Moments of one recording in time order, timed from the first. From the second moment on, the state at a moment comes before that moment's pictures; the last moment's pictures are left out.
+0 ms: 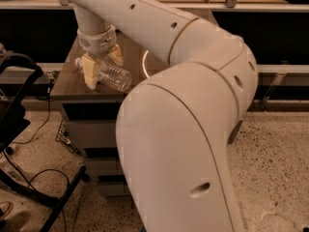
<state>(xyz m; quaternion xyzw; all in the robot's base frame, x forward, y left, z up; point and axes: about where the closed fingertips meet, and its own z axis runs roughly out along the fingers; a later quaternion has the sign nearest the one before) 0.657 0.139 0.839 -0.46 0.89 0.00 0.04</state>
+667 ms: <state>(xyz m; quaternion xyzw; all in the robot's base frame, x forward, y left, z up) 0.665 0.147 0.834 -0.46 0.88 0.00 0.06</state>
